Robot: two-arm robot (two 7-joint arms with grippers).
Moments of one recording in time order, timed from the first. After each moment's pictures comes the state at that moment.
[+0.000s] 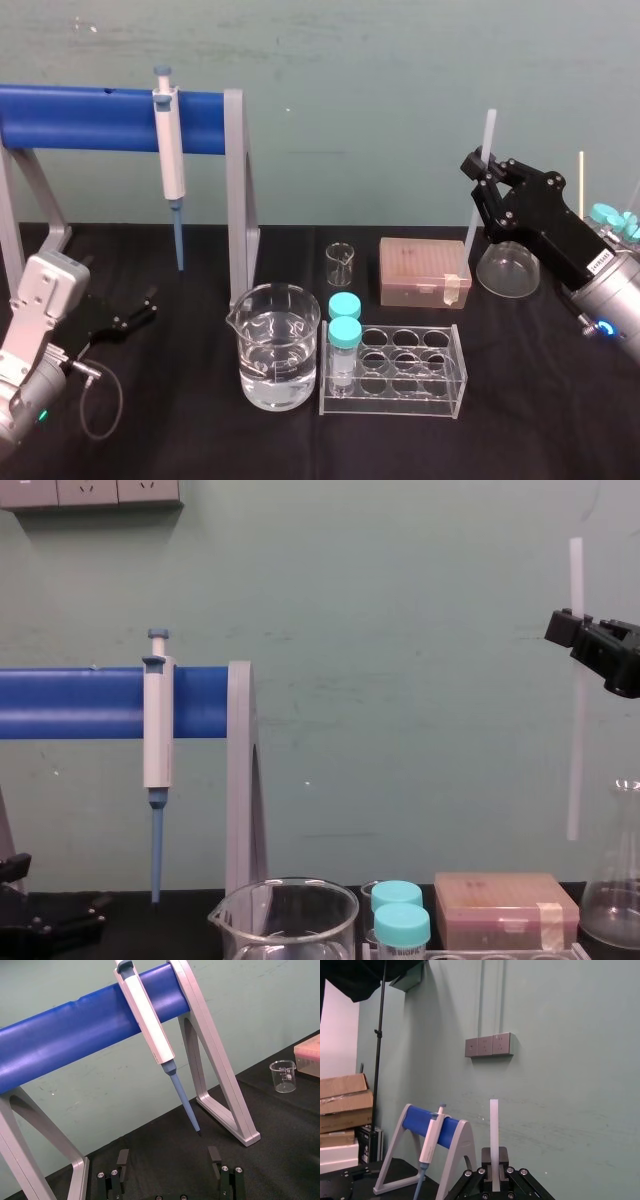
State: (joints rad) left arm -0.20 0.60 0.45 -1.41 -0.25 -0.12 0.03; right arm 0.25 0.44 -0.21 -1.51 0.55 -0.28 0.57
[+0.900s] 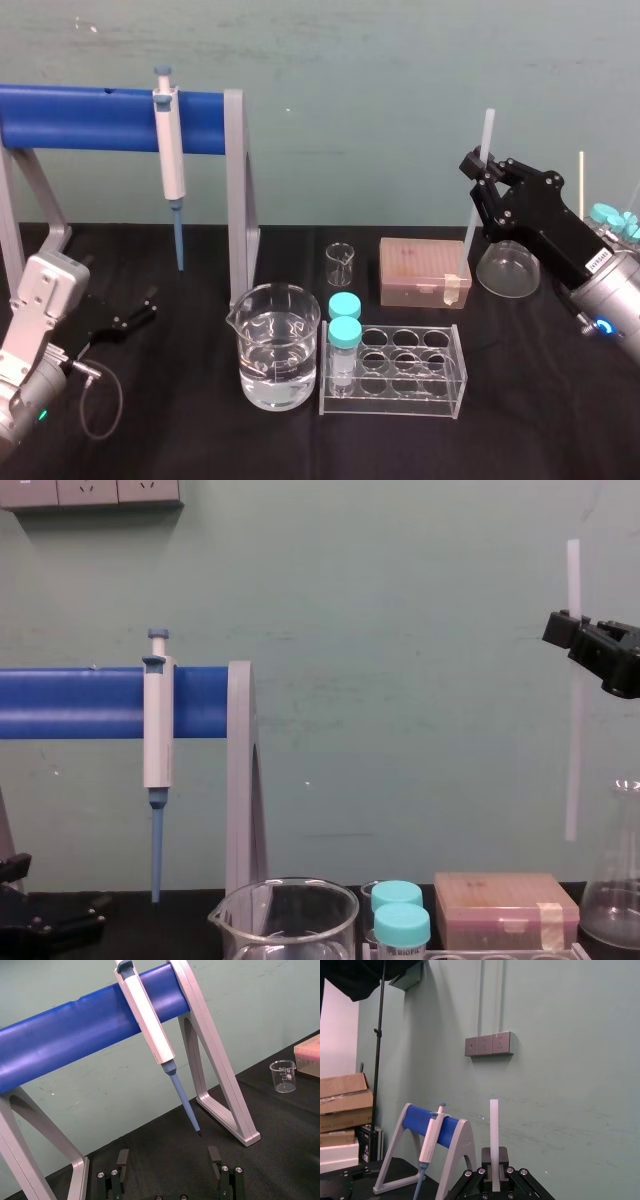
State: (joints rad) left arm -0.20 0.60 0.45 -1.41 -0.25 -0.12 0.03; right arm 0.26 0.44 -0.21 -1.50 0.55 -0.28 0.57
